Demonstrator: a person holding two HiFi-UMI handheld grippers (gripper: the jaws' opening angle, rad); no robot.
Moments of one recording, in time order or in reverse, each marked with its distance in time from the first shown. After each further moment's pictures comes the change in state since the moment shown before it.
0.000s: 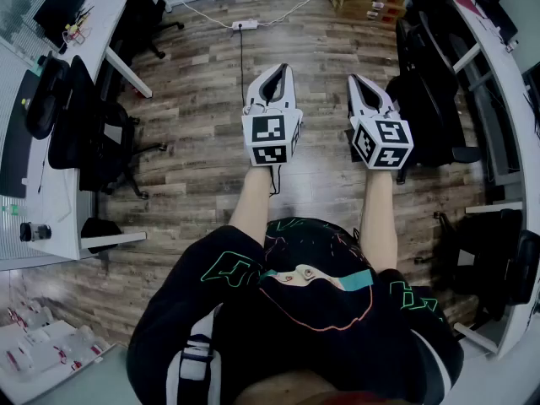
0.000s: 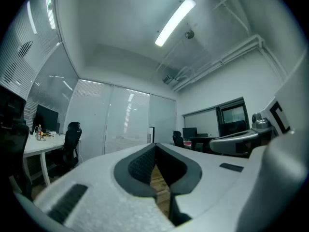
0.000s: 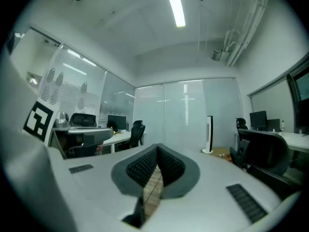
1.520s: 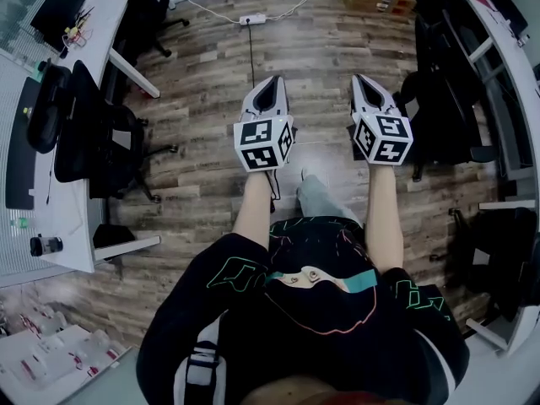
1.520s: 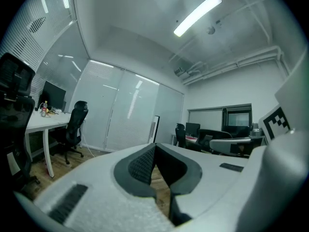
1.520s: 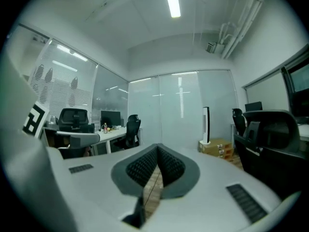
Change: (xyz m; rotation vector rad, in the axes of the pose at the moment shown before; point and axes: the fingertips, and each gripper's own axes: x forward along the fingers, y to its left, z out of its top) left arm 0.002 0.078 -0.068 -0.175 0.133 0.017; right arm 0.064 0.015 -0.046 0.054 0.066 -0.068
